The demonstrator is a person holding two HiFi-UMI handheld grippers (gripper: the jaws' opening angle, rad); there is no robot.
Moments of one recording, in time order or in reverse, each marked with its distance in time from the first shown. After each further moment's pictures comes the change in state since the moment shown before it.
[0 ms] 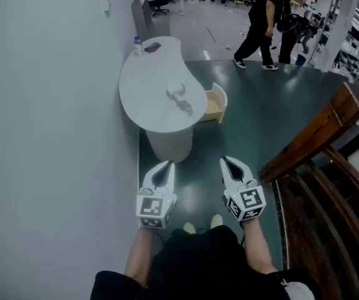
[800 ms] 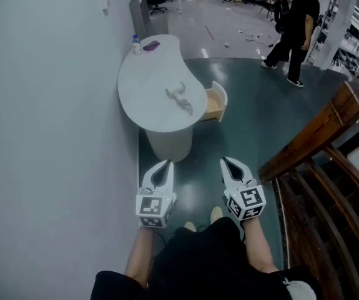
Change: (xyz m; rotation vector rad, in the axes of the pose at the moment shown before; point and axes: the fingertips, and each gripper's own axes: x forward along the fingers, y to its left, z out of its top) left arm 0.001 0.016 -0.003 0.010 0.011 0.029; right arm 0.007 0.003 -0.012 0.031 0.046 -0.009
